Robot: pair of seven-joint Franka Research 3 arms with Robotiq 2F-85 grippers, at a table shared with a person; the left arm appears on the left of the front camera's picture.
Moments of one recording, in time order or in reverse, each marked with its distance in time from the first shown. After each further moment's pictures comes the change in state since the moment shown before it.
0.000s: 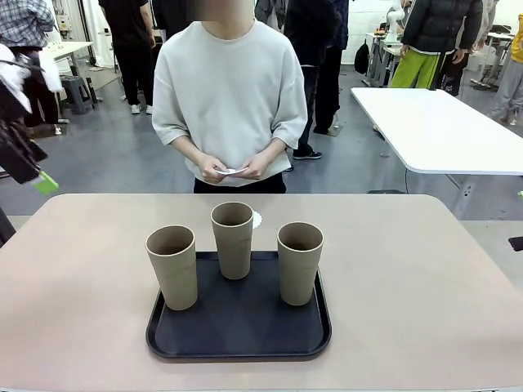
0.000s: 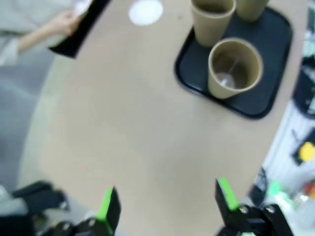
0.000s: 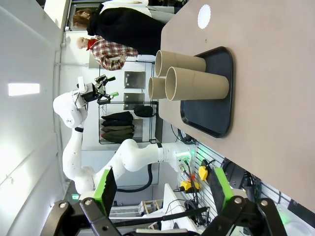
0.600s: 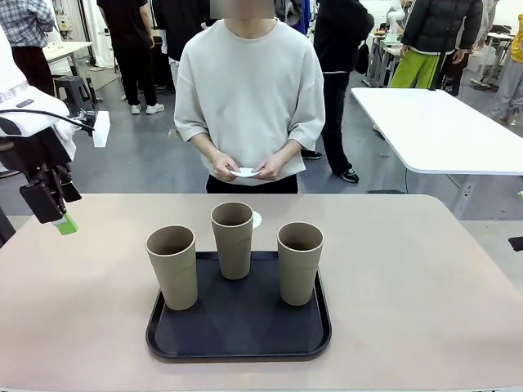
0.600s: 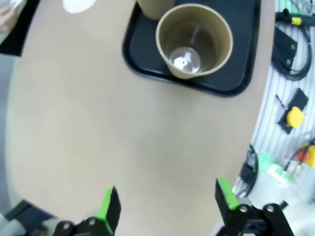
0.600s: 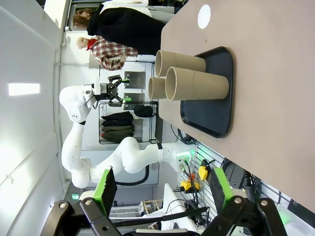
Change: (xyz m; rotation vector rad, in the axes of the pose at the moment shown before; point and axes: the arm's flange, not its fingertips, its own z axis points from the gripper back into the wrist) left arm 0.014 -0.014 -0.056 -0.170 0.130 -0.147; right arm 0.000 0.000 0.000 0.000 0.000 0.000
